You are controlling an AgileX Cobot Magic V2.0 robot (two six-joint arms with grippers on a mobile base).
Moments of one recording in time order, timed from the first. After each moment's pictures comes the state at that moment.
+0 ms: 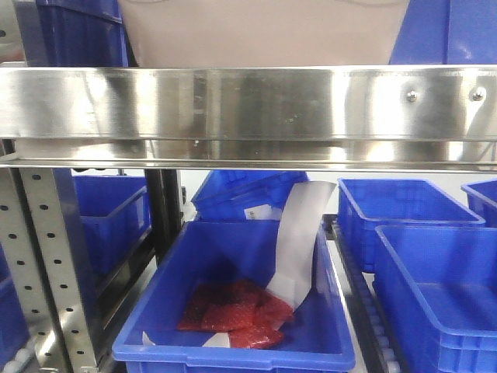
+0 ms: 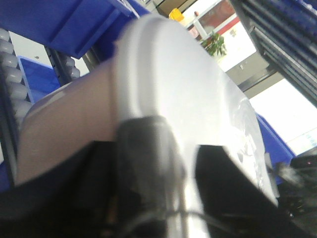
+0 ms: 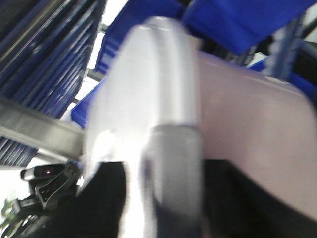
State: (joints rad) left arm -0.06 1.75 -1.52 -1.59 0.82 0.88; right arm -0.16 1.66 -1.31 1.70 0.96 -0.79
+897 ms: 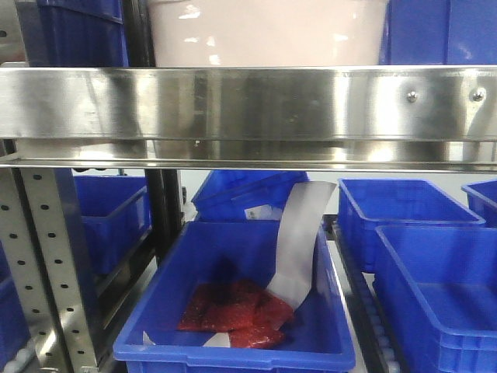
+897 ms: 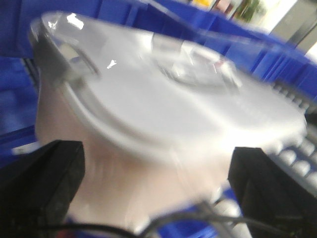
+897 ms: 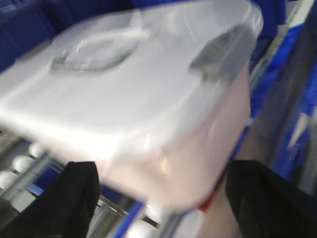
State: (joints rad) left arm -0.08 1.74 -1.52 -1.41 0.73 1.13; right arm -0.15 1.66 -1.50 1.15 0.80 -0.88
